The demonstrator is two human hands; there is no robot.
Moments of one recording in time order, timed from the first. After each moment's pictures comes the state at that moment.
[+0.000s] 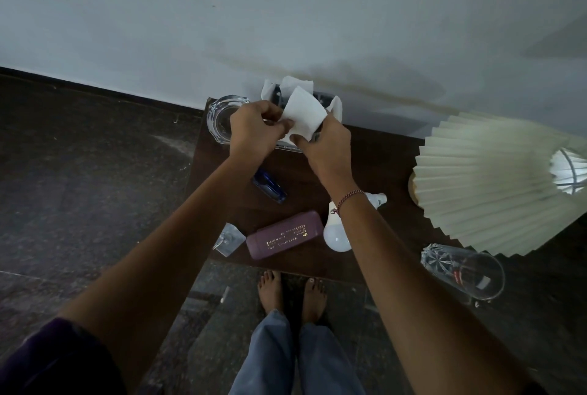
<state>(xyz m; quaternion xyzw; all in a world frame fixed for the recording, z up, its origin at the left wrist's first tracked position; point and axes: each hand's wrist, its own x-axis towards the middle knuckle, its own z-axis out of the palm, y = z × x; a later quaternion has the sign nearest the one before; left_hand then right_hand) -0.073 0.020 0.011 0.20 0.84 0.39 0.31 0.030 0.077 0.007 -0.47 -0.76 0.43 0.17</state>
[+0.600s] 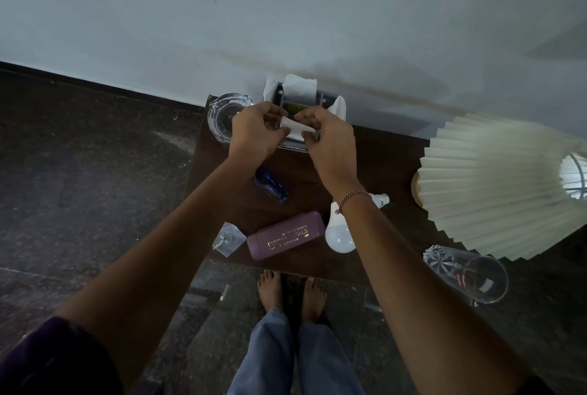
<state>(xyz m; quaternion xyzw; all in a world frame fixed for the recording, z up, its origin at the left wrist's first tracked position) -0.080 0.019 0.004 0.25 0.85 0.34 0.32 0.030 0.081 0.003 -0.41 -0.82 0.37 0.14</state>
